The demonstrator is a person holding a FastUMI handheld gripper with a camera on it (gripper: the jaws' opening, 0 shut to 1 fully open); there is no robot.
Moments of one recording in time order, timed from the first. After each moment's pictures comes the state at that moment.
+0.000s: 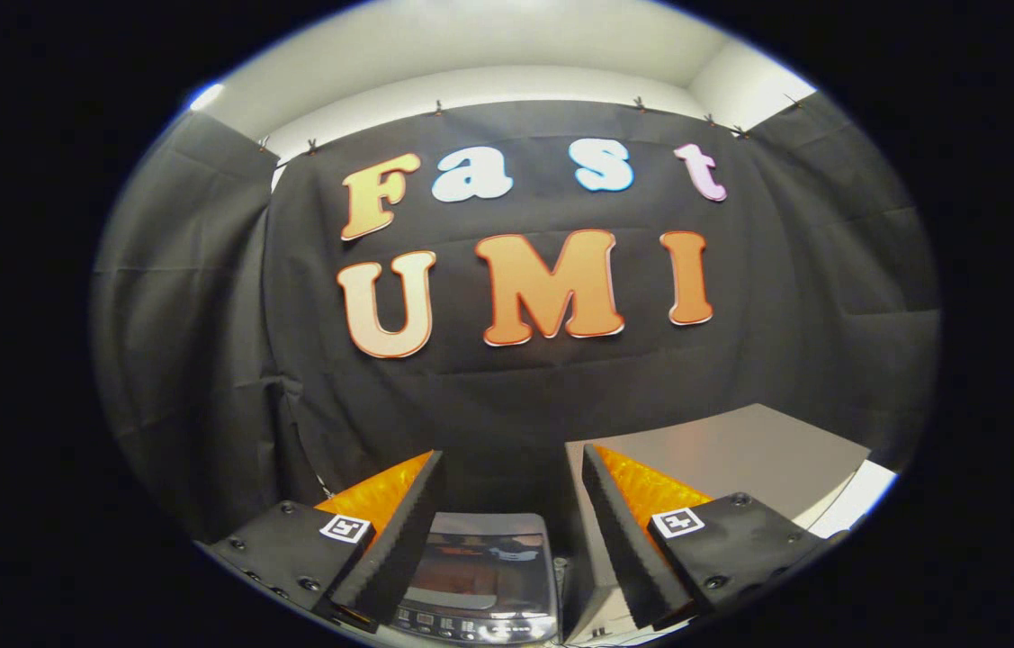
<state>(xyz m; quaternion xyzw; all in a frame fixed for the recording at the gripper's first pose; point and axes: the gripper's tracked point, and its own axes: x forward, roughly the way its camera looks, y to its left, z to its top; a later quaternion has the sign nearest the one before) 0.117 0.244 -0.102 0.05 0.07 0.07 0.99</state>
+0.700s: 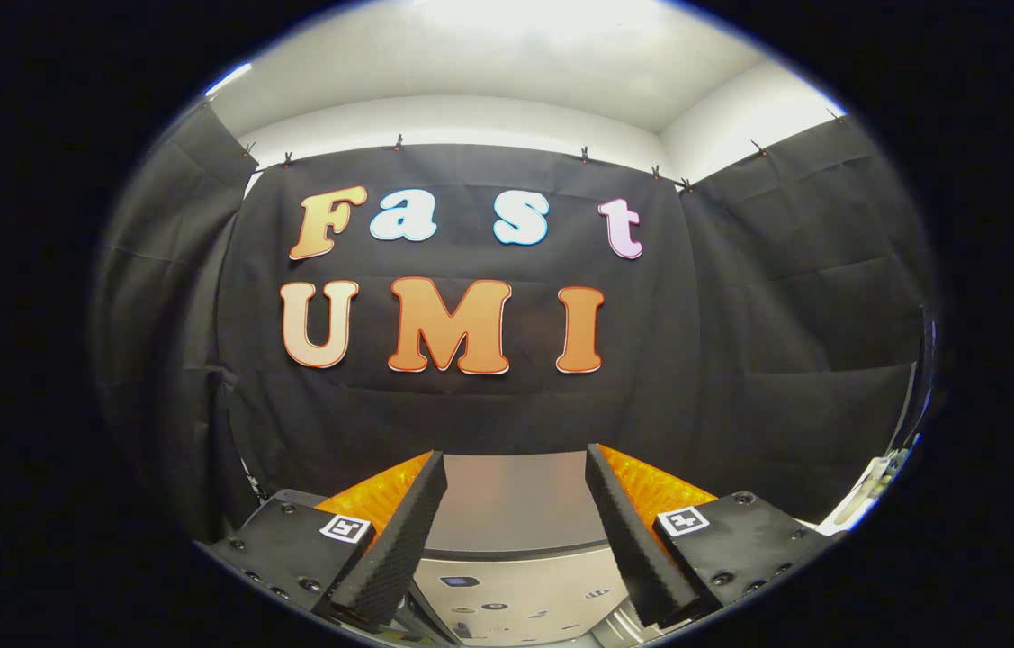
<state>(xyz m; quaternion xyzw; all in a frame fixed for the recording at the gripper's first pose) 0.016 0.068 -0.045 -0.04 0.02 -0.01 1.00</state>
